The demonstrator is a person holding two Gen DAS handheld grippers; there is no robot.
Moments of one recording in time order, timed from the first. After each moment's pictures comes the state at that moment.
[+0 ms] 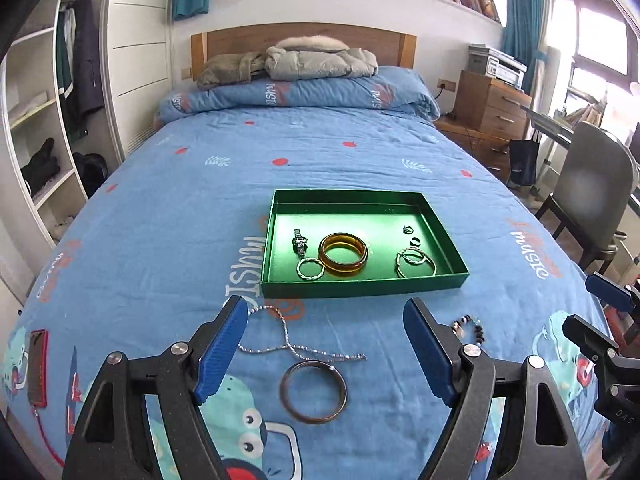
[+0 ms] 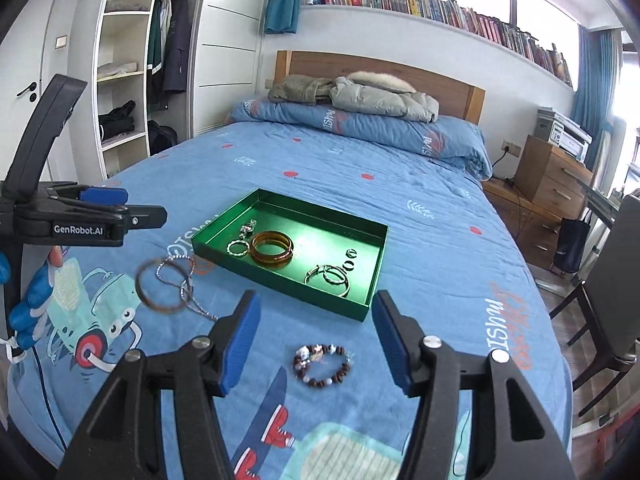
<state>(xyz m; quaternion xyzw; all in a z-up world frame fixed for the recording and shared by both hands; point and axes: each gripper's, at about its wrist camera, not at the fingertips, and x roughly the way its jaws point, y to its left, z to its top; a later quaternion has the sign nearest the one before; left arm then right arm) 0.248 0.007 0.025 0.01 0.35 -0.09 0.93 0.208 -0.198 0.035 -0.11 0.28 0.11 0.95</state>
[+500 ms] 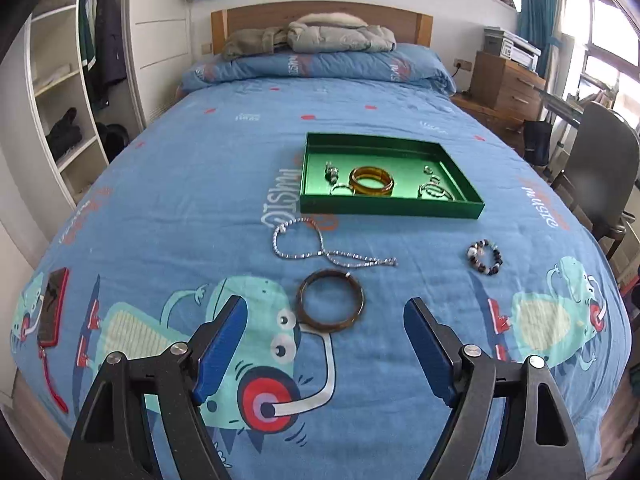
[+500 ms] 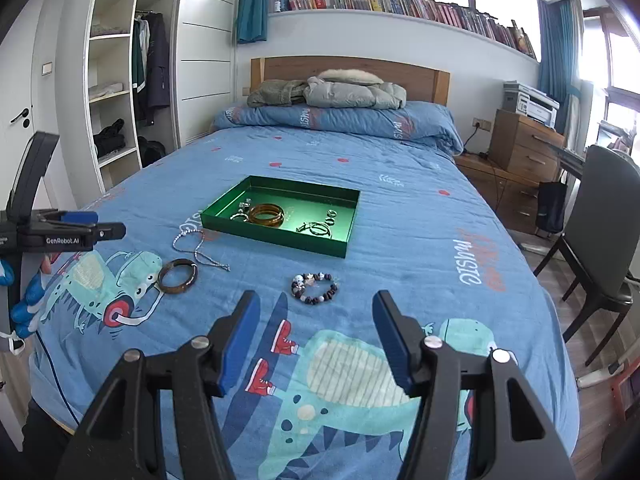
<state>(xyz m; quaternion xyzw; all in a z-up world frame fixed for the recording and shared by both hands) 0.176 0.043 -0.032 0.00 0.40 -0.05 0.91 0.102 -0.246 0.023 -0.05 0.29 0.07 0.95</state>
